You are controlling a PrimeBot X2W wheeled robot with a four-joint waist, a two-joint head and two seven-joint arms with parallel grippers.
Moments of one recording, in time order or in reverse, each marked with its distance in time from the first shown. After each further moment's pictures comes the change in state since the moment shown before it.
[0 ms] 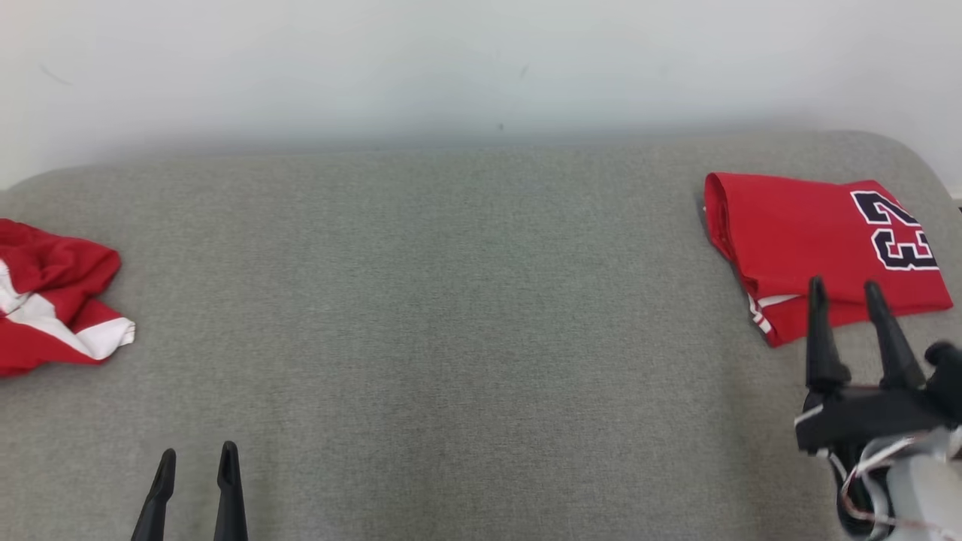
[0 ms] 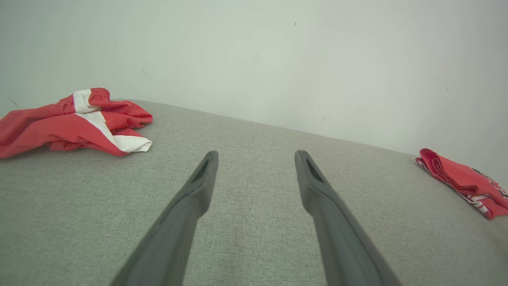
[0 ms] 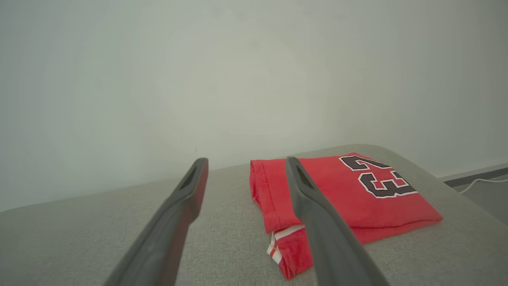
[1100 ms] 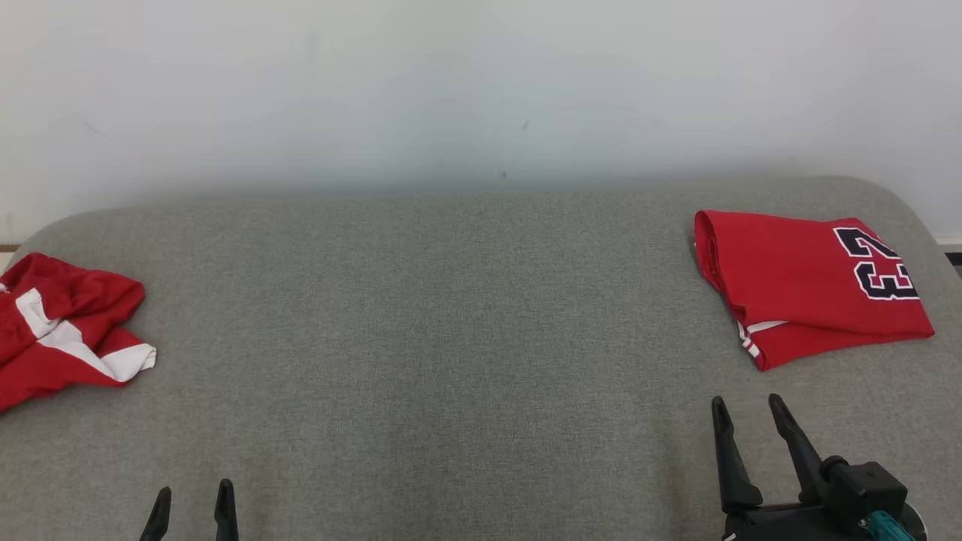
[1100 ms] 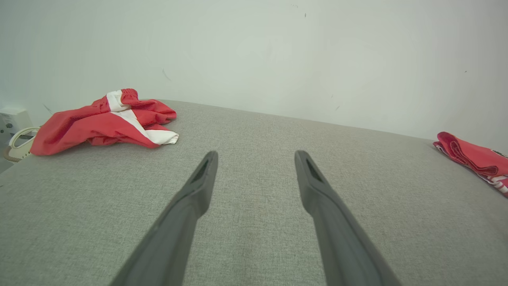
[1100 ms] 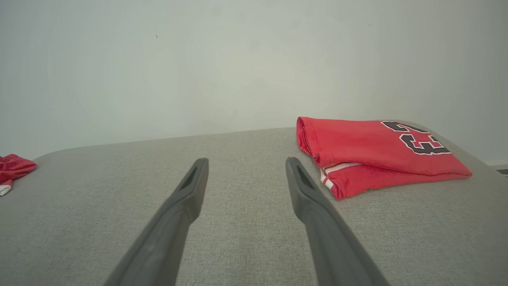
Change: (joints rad) left arm 0.042 0.031 -0.011 0.049 0.028 0.045 0.025; right arm 0.296 0.185 0.037 -0.215 -0.237 0.000 0.058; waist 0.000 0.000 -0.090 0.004
